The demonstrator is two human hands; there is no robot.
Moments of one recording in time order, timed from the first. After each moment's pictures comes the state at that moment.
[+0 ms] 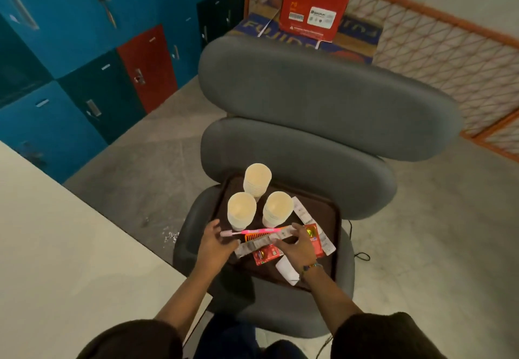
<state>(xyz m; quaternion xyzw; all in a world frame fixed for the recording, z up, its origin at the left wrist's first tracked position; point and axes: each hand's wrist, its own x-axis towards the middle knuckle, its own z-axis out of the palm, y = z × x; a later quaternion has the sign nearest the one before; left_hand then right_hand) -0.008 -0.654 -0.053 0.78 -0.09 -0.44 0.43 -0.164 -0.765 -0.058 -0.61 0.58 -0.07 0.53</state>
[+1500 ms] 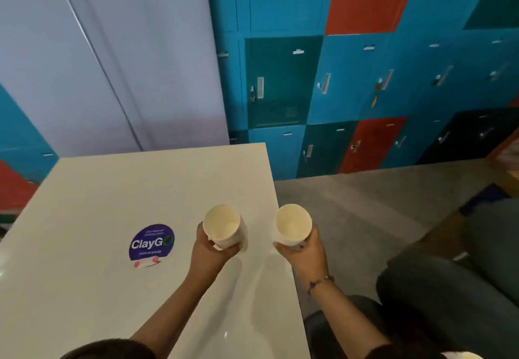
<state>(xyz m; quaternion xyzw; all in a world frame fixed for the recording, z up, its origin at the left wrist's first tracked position) 0.190 -0.411 0.016 0.77 0.14 0.01 0.62 0.190 -0.611 0.000 -0.77 0.15 -0.01 0.62</state>
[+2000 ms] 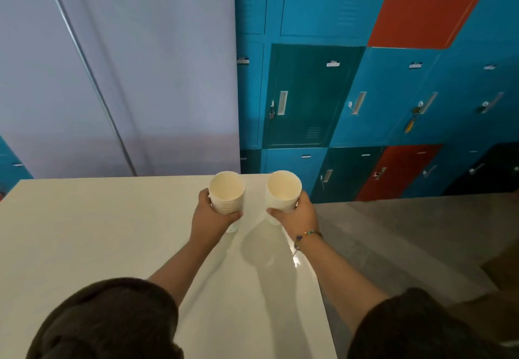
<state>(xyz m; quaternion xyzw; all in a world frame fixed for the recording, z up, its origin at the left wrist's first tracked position) 0.445 -0.348 -0.024 0.82 0.15 0.04 0.56 0.461 -0.529 -0.022 -0.83 0.13 0.00 0.55</state>
